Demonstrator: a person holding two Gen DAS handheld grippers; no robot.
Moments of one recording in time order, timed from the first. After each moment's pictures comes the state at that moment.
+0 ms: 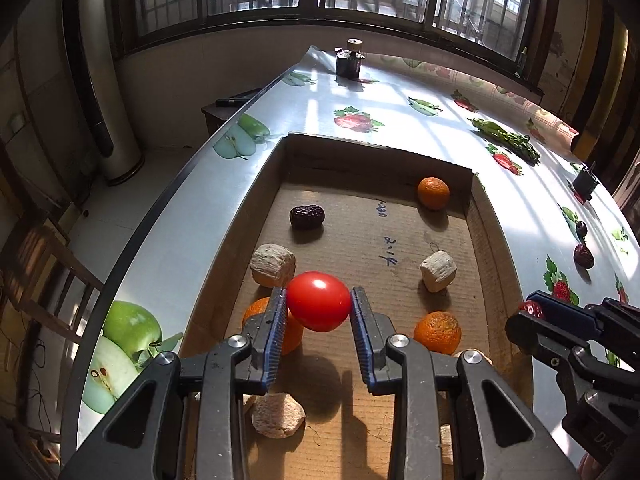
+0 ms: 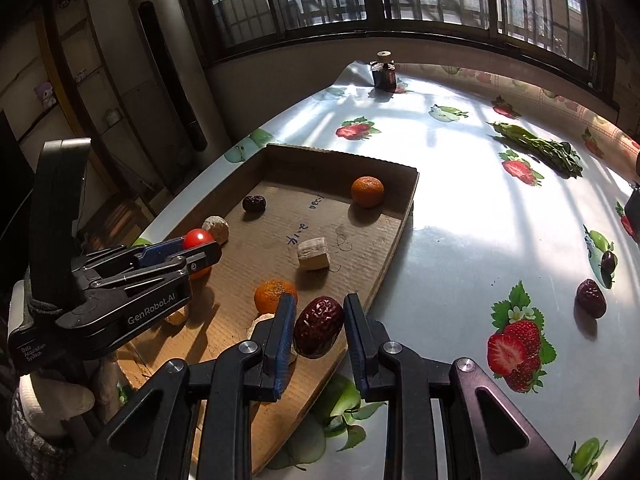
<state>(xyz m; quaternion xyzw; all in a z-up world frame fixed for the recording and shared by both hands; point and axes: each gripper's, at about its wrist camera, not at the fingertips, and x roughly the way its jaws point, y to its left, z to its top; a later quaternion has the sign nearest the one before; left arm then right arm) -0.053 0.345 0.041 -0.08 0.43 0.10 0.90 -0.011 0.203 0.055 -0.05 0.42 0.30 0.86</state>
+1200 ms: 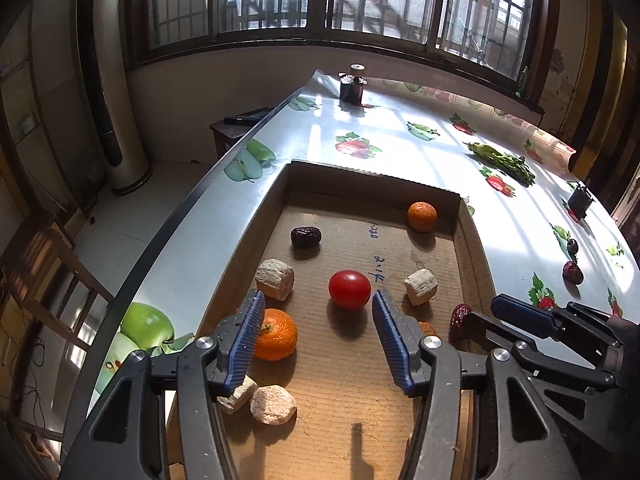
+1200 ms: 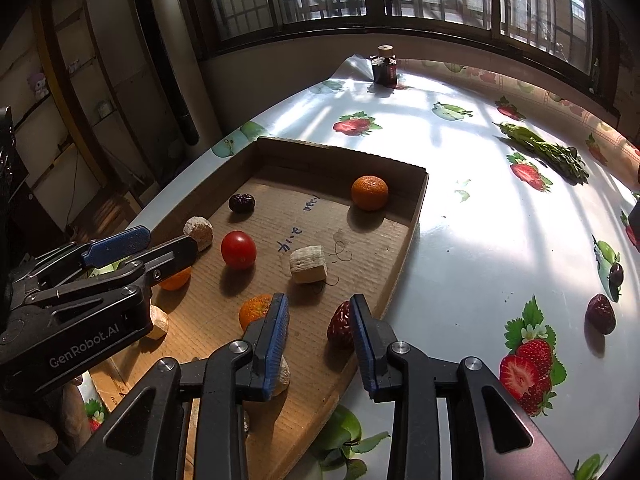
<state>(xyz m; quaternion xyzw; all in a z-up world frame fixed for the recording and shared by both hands) -0.071 0.336 0.066 -0.08 0.39 0.11 0.91 -0.001 0.212 0.045 -0.06 0.42 0.29 0.86</state>
